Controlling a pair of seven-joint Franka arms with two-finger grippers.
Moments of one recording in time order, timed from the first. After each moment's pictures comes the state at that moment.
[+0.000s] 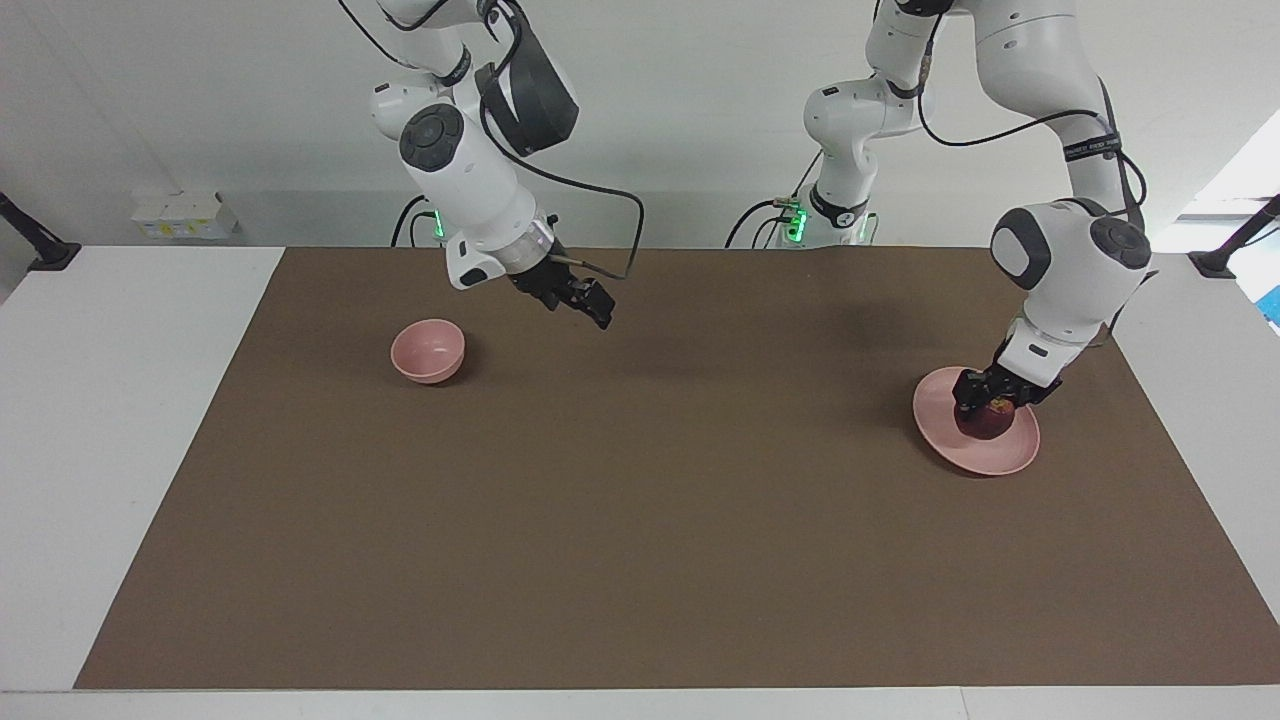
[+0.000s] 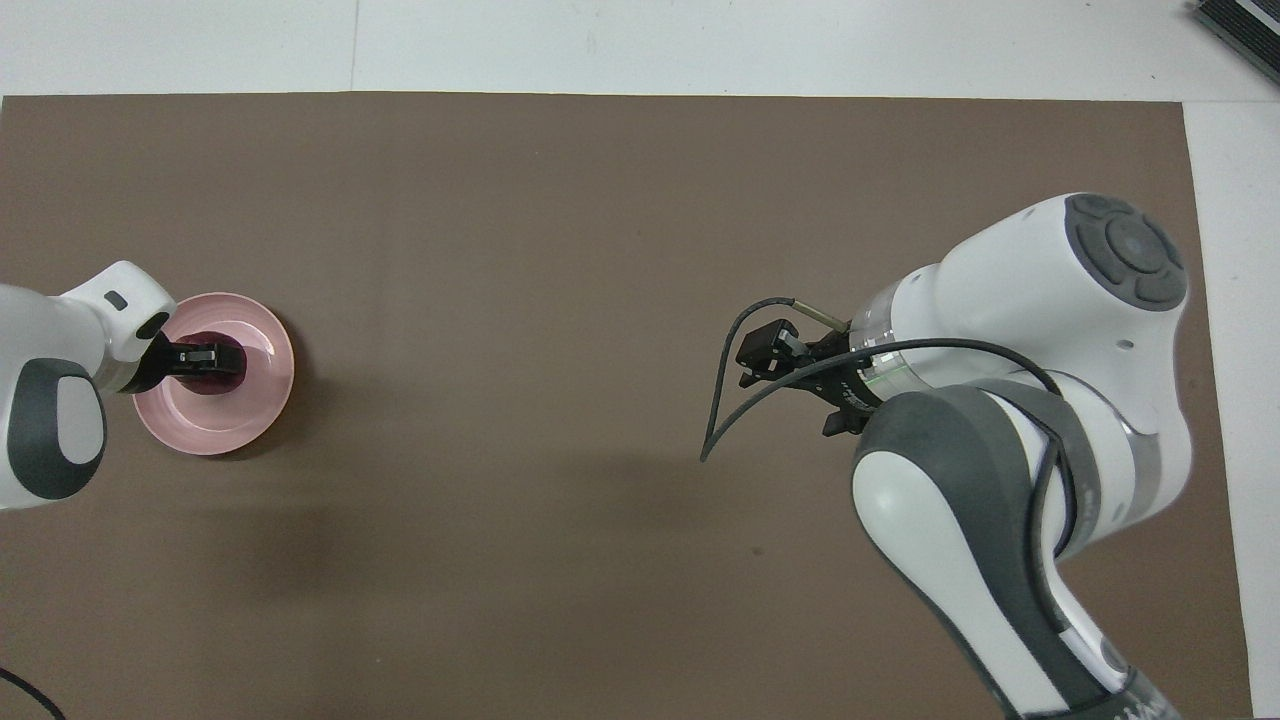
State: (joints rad) left arm 0.13 0.14 -0.07 -2.01 -0.13 2.22 0.14; right arm 0.33 0.08 0.03 -1.84 0.46 1.92 0.83
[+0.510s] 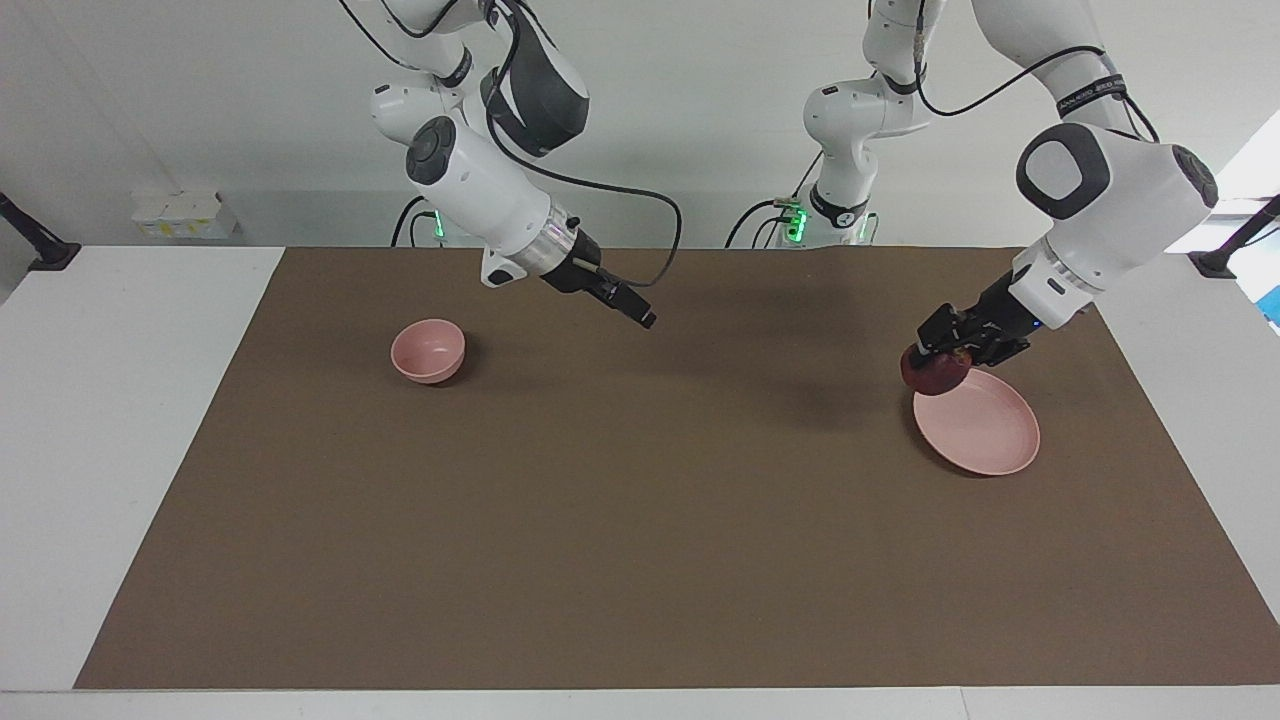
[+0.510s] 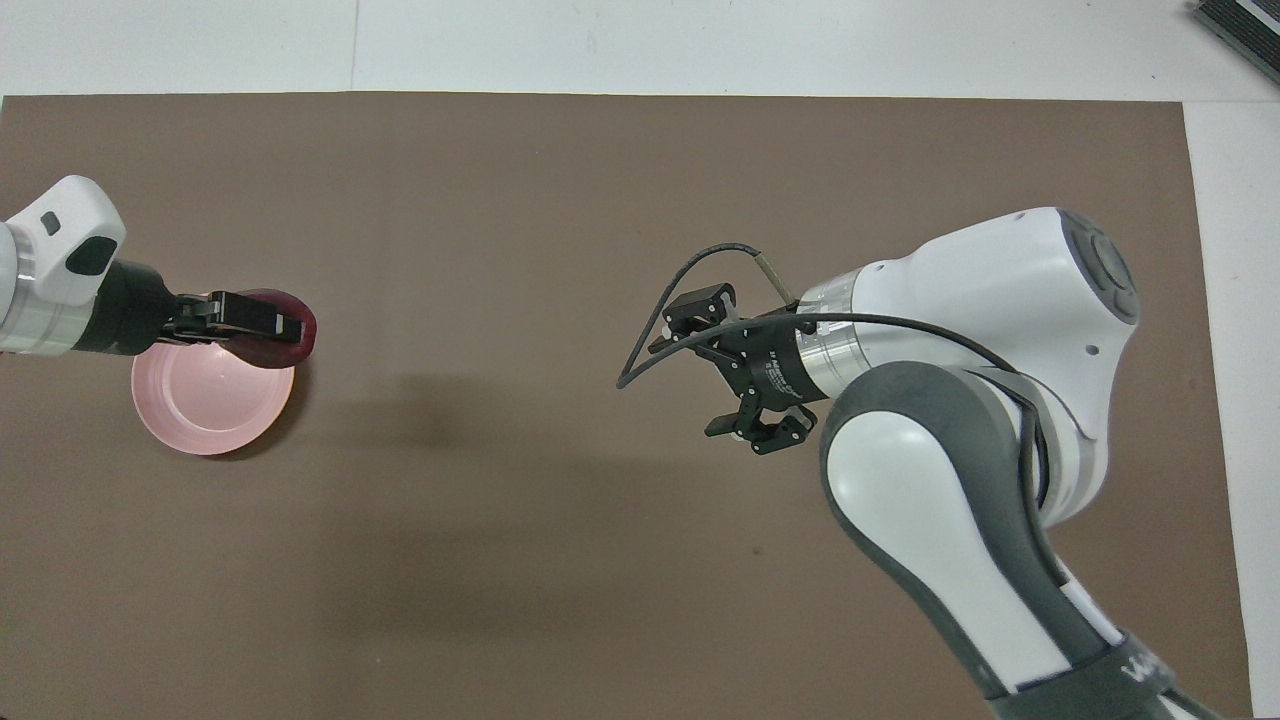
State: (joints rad) left arm 0.12 0.04 -0.12 -1.89 -0.51 1.88 0.24; right arm 0.35 0.10 0.03 -1.84 0.70 2.01 1.00
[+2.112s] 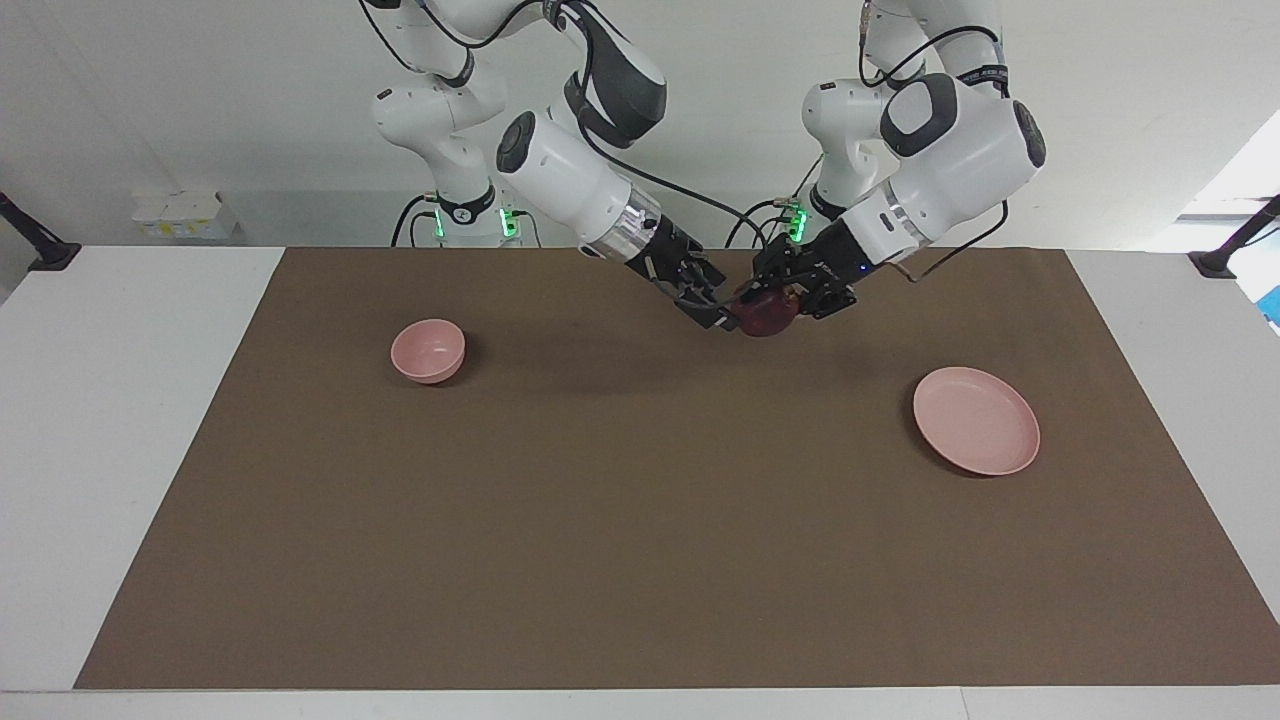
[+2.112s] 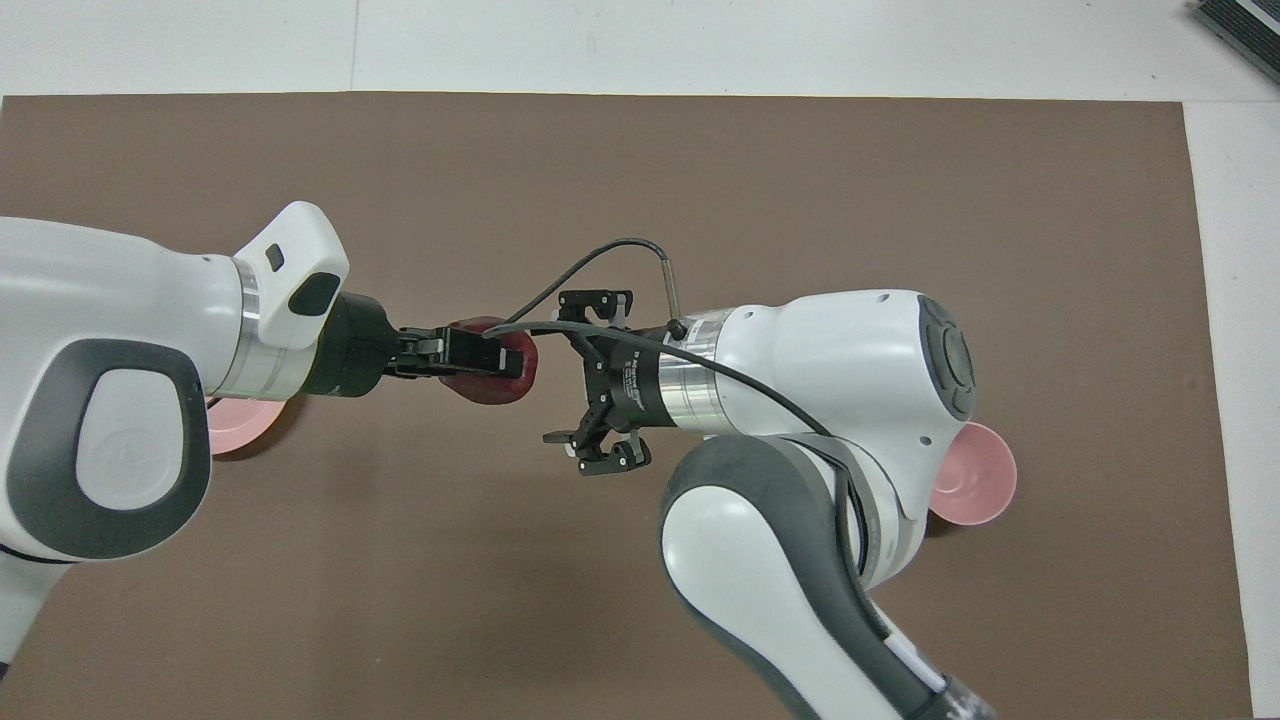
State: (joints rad) left arm -0.05 -0.05 -0.28 -1.96 -0.75 1.99 0.09; right arm 0.57 0.15 0.03 -1.84 0.91 2.39 1.51
